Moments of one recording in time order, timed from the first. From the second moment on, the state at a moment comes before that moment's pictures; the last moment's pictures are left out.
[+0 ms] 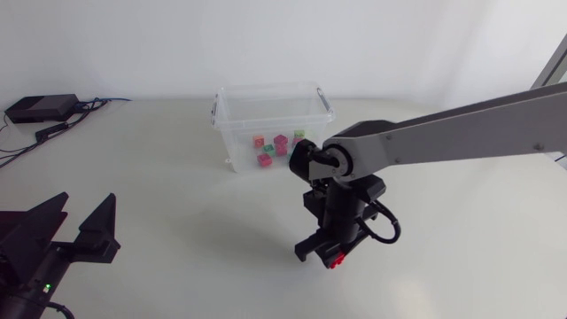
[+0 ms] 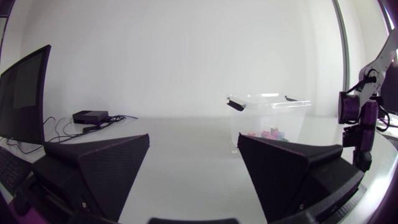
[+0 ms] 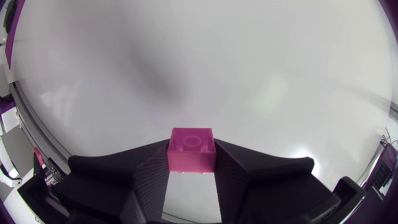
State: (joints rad) left arm -0.03 0.06 0.03 -0.02 -0.02 0.03; right arm 0.66 1.87 1.19 -1.00 -0.06 0.14
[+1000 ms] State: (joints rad) left arm -0.03 0.06 0.03 -0.02 -0.02 0.03; right arm 0.56 2.06 1.85 -0.37 0.22 0.10
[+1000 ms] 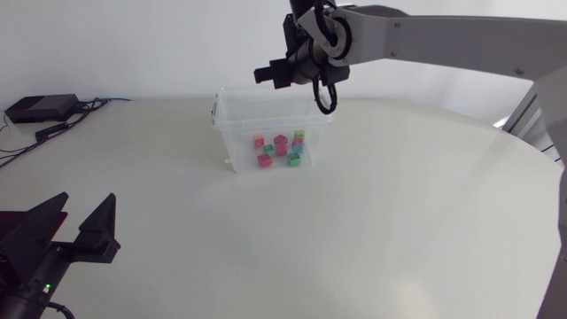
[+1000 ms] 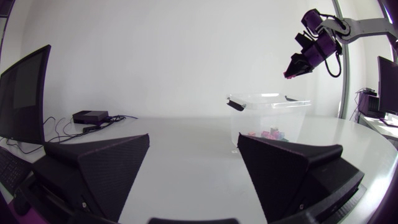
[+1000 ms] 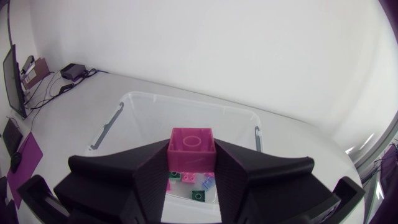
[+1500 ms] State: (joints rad) left arm -0.03 0.06 0.03 -0.02 -0.02 0.03; right arm 0.52 1.91 1.74 -0.32 0.35 0.02
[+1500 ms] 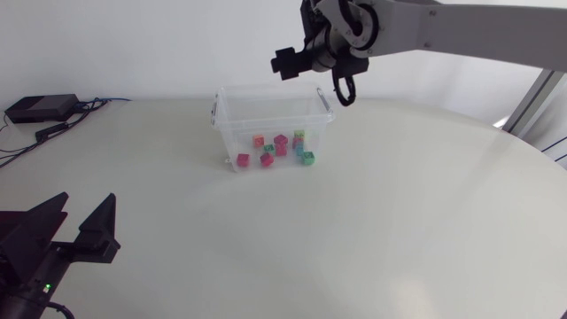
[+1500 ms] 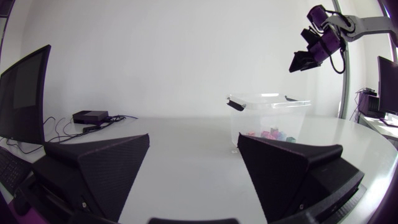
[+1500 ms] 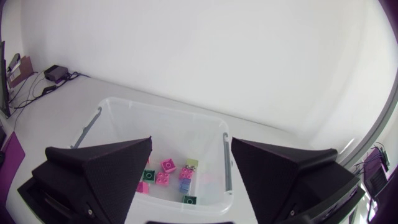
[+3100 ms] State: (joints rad) left arm -0.02 0.06 0.03 -0.02 0.00 0.03; right arm 0.02 0.19 0.13 0.02 0.06 -0.08
